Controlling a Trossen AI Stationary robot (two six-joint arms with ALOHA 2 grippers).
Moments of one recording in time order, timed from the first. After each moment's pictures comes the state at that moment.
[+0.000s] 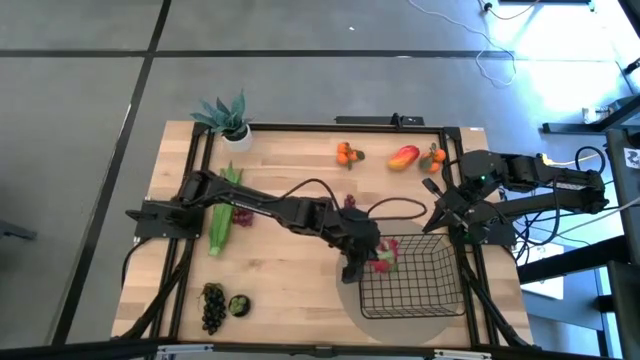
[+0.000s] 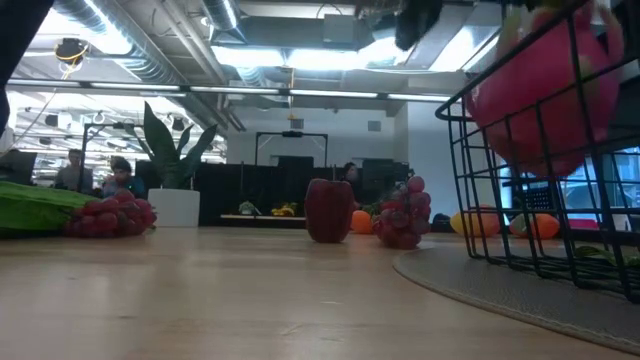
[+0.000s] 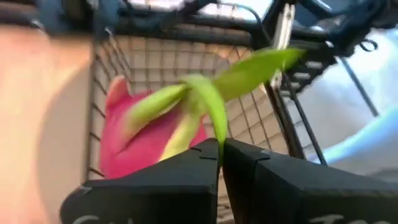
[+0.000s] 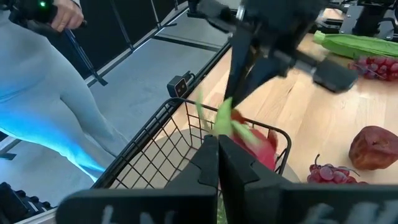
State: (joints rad) left arm -0.19 2.07 1.84 -0.27 0.10 -0.26; right arm 0.00 0.69 0.92 -0.78 -0.60 -0.17
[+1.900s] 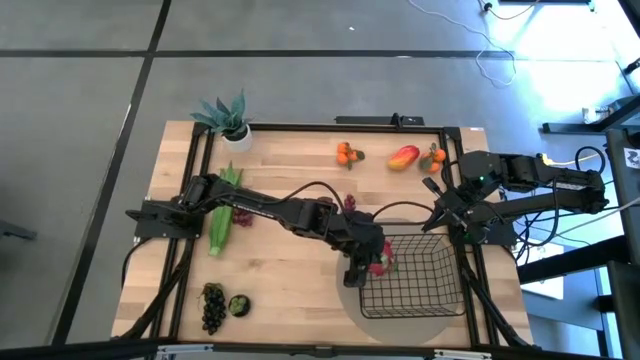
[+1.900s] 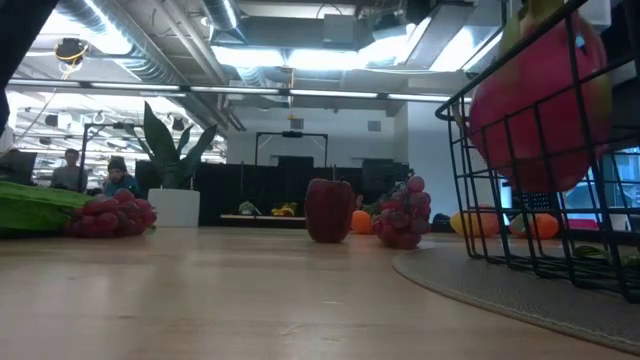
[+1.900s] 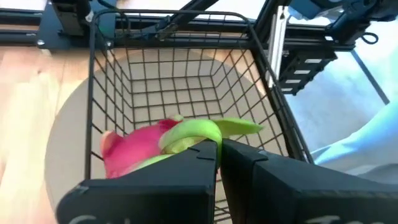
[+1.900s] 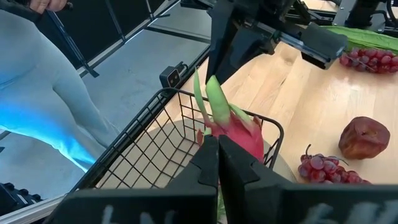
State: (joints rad) left arm -0.21 2.11 2.01 -0.44 0.06 -0.19; right arm 0.00 0.69 0.92 -0.81 -0.57 -0.20
